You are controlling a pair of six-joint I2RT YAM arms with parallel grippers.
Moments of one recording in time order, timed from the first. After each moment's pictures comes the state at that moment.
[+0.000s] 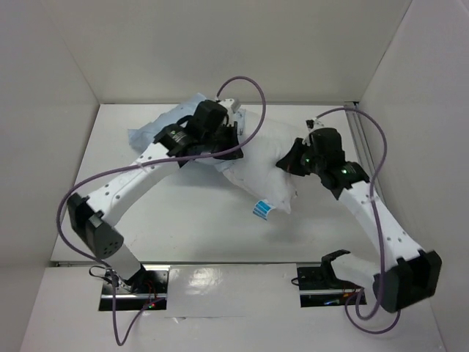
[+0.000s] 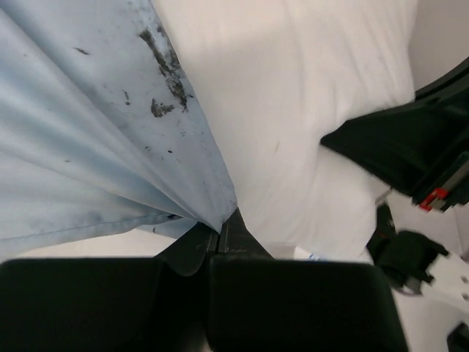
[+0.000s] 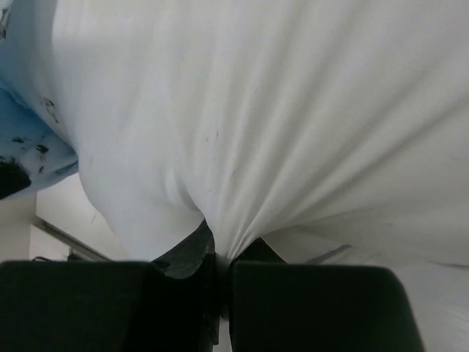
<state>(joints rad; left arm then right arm) -0.71 1.66 1.71 -0.71 0.08 -0.53 0.31 1.17 1.01 -0.45 -0.22 0.56</state>
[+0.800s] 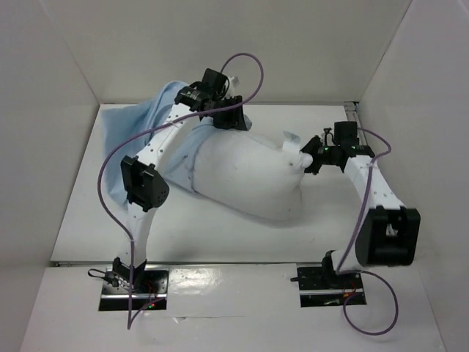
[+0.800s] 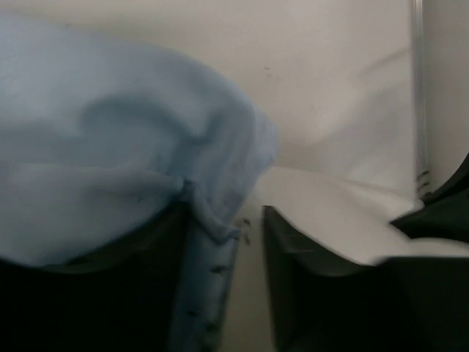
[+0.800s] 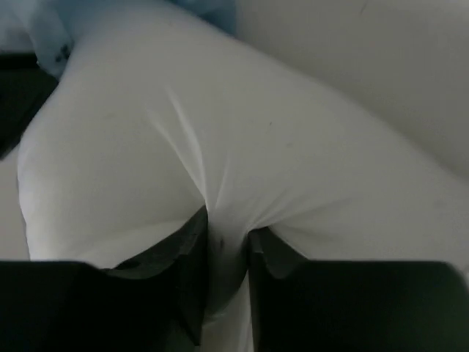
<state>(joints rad) -0.49 2.21 2.44 -1.03 0.29 -0.44 0.00 1.36 1.09 -0.63 -0.70 0.79</state>
